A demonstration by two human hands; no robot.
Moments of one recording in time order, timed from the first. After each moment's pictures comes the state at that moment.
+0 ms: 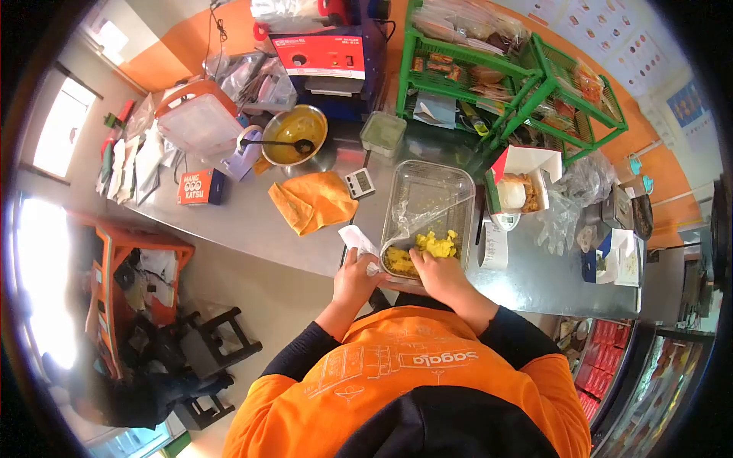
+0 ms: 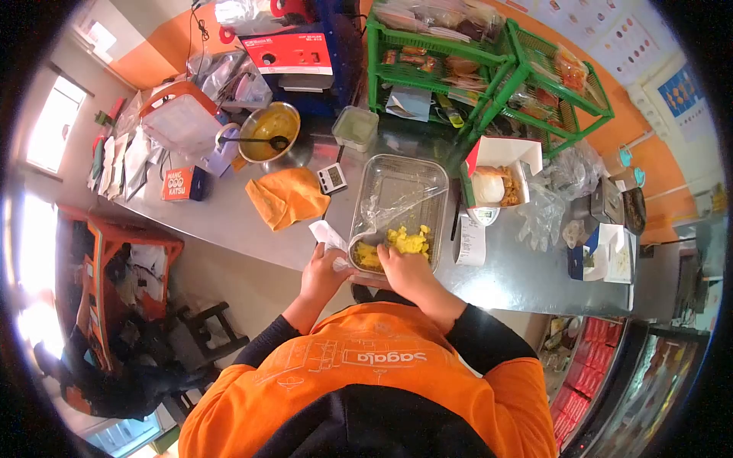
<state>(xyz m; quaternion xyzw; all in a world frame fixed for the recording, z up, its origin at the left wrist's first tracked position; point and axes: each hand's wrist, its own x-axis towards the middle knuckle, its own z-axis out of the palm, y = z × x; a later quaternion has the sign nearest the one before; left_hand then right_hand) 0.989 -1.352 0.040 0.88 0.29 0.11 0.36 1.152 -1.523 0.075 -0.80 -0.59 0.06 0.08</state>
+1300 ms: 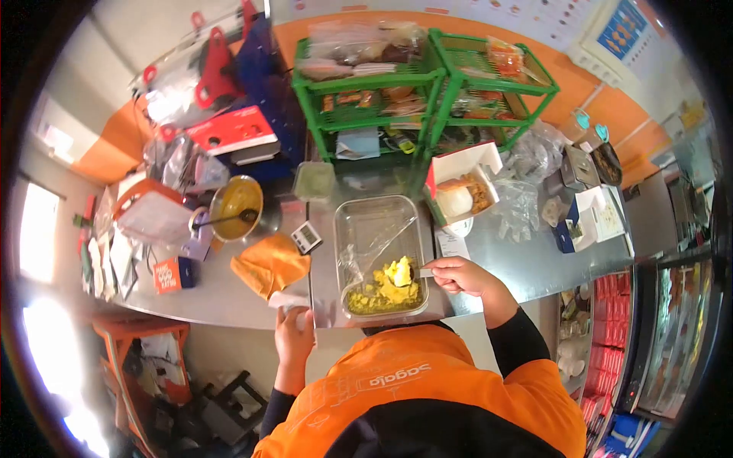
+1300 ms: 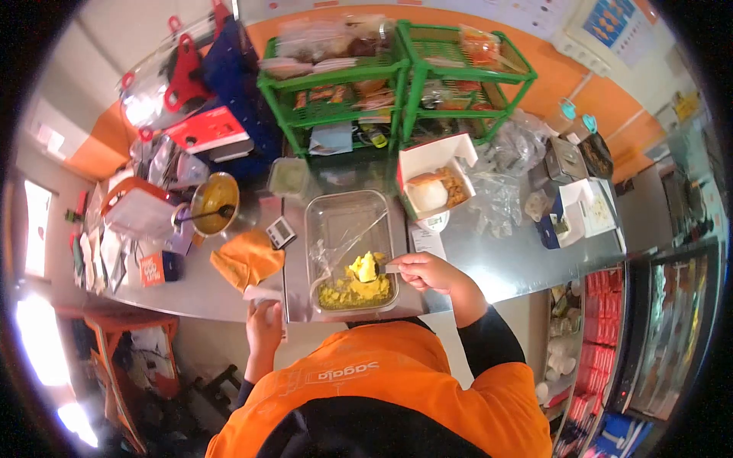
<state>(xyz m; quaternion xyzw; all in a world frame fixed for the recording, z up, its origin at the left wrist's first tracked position) 0.968 -1.306 0.084 0.88 0.34 0.09 0.31 1.262 -1.624 0.084 -0.52 -0.05 0.62 0.58</state>
